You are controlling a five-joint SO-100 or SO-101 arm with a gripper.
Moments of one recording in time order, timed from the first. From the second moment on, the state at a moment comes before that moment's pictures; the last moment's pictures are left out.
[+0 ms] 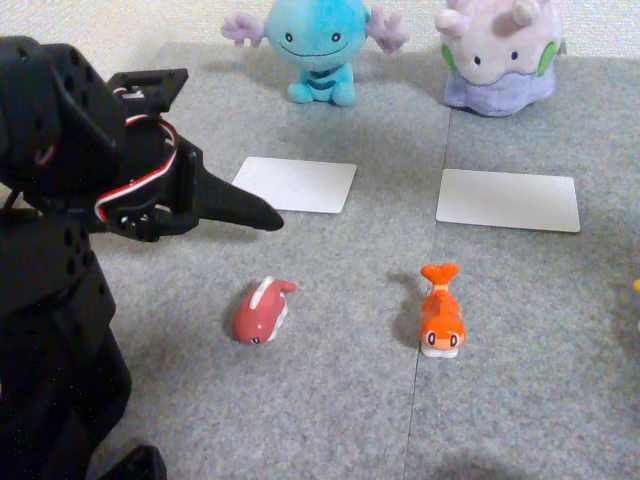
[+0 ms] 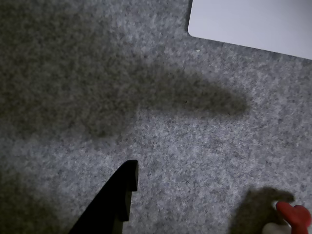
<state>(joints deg) -4.5 150.9 168.0 38.1 87.7</state>
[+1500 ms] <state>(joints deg) -4.9 150.9 168.0 36.8 87.4</state>
